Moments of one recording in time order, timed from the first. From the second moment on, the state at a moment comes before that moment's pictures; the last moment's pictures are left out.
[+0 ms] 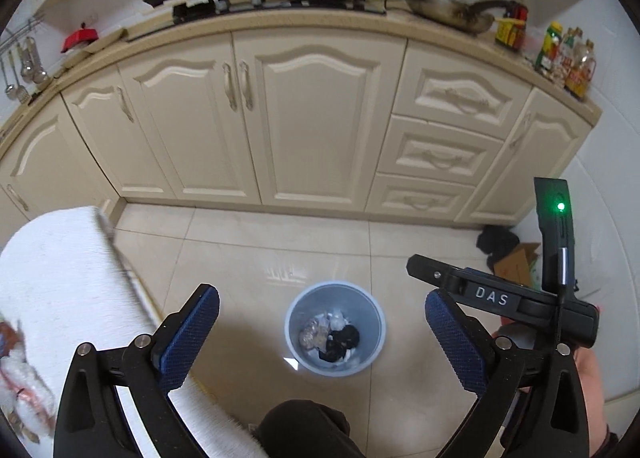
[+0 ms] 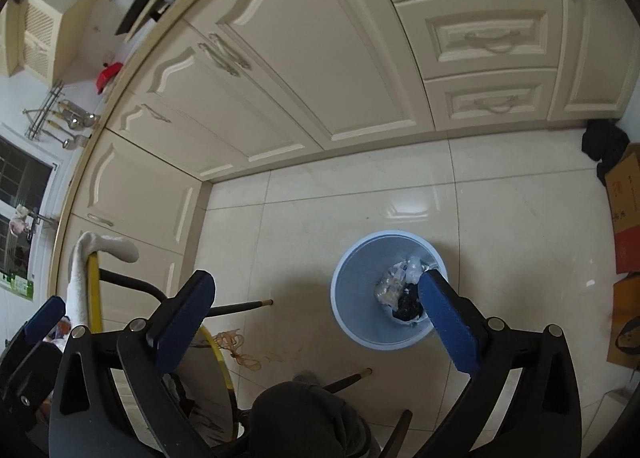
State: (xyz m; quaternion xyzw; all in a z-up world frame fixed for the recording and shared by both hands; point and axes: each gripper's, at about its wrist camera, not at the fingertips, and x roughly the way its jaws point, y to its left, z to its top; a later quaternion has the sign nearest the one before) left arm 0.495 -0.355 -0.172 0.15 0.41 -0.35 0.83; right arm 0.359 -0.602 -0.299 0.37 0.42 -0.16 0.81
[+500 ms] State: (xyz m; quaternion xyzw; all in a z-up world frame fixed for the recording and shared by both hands) left arm 0.411 -0.165 -0.084 0.06 0.33 -0.33 0.88; right arm 0.359 -0.503 -0.174 0.29 0.35 -0.10 0.88
